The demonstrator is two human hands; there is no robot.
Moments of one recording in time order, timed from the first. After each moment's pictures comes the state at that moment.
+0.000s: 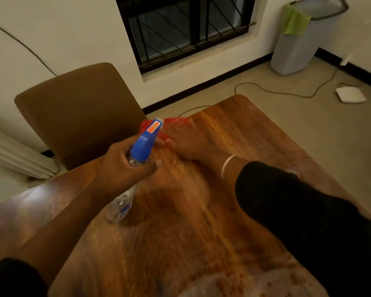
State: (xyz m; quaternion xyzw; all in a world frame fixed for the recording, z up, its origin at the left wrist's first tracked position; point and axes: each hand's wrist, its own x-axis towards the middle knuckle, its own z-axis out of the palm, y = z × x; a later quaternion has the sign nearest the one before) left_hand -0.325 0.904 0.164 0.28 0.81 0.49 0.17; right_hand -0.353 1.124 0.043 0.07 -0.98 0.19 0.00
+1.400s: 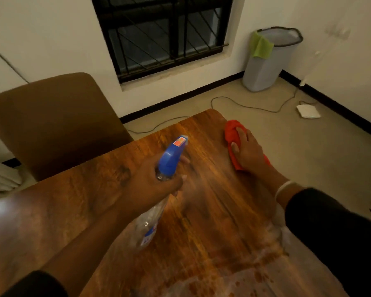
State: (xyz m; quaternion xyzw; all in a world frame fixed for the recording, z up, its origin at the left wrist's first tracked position) left_hand -0.284 0.972 0.150 0.34 0.75 0.52 0.24; right_hand -0.231 1.314 0.026 -0.29 -0.94 0.19 0.03
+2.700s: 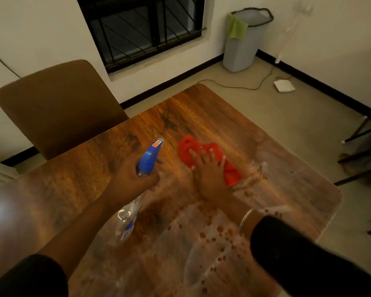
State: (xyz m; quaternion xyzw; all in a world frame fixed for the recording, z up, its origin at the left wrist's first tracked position) left_hand -0.209 0.840 0.154 0.33 0.76 0.50 0.25; right_hand -0.097 1.055 0.012 -0.28 -0.95 0.17 0.01
